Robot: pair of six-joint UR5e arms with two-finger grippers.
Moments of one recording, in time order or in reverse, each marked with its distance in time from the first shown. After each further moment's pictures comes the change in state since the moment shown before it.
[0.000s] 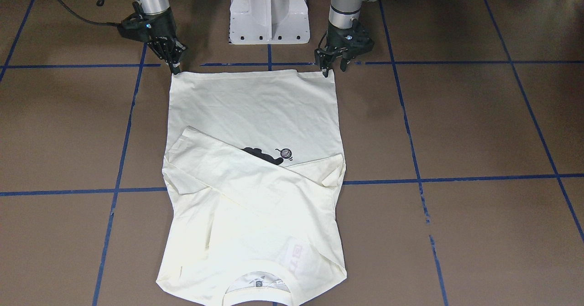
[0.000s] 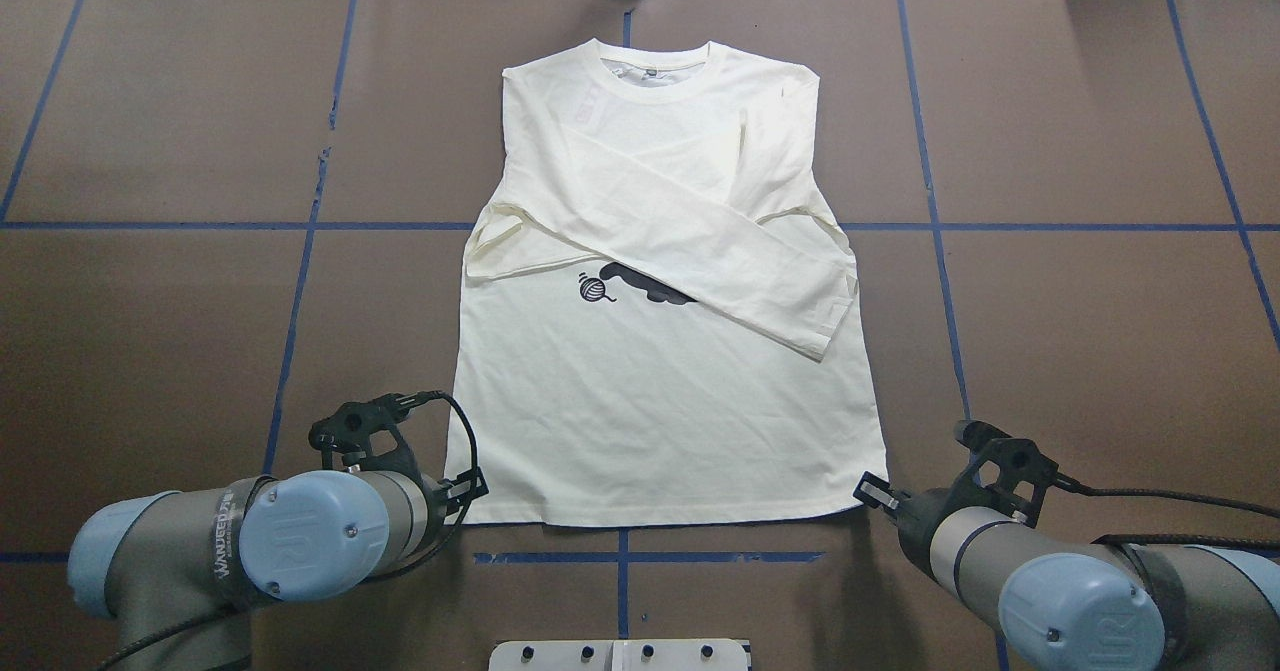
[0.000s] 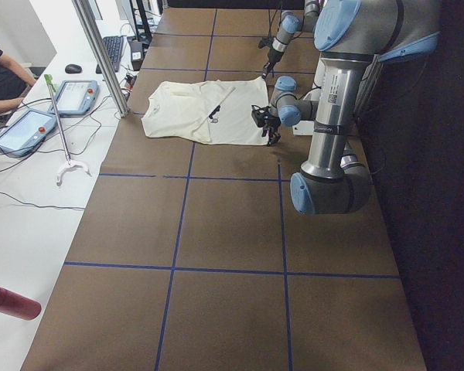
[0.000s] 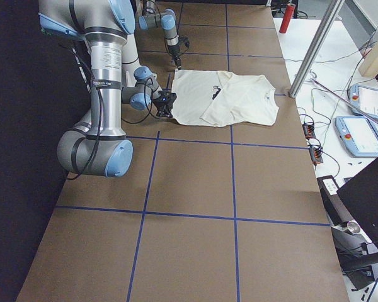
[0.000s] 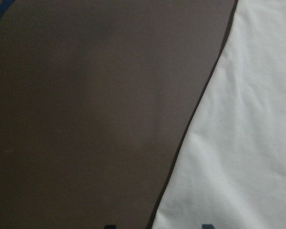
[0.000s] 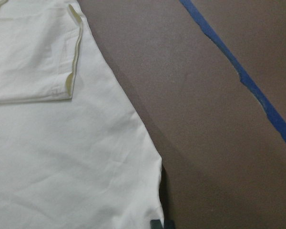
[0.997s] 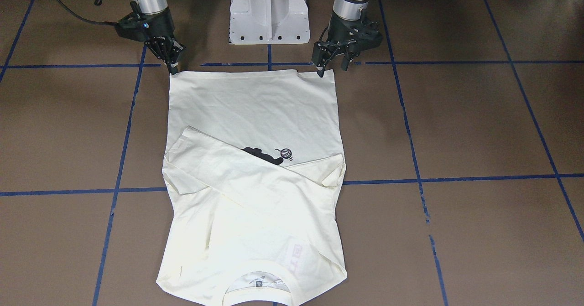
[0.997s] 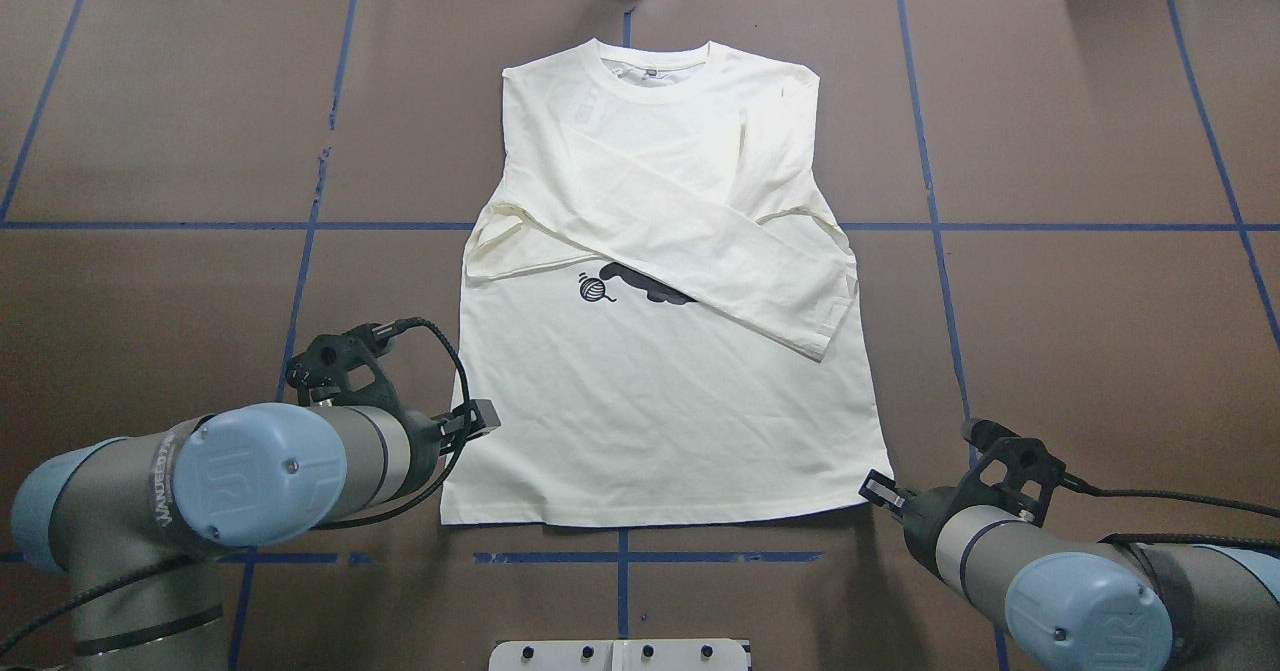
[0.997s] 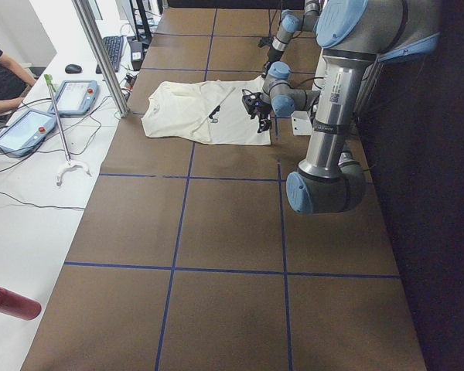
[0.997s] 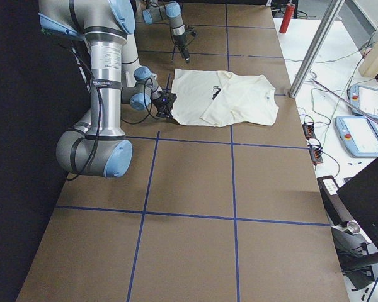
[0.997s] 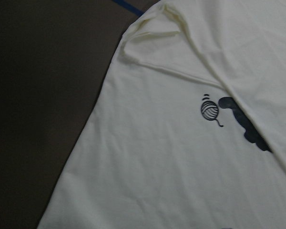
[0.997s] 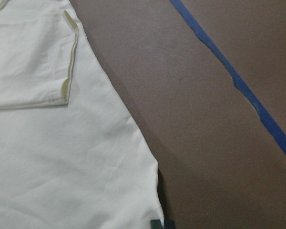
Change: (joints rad) left arm -0.085 0.000 -0.079 -0.008 0.000 0.008; right arm 0.003 -0.010 0.006 -0.001 -0.001 0.010
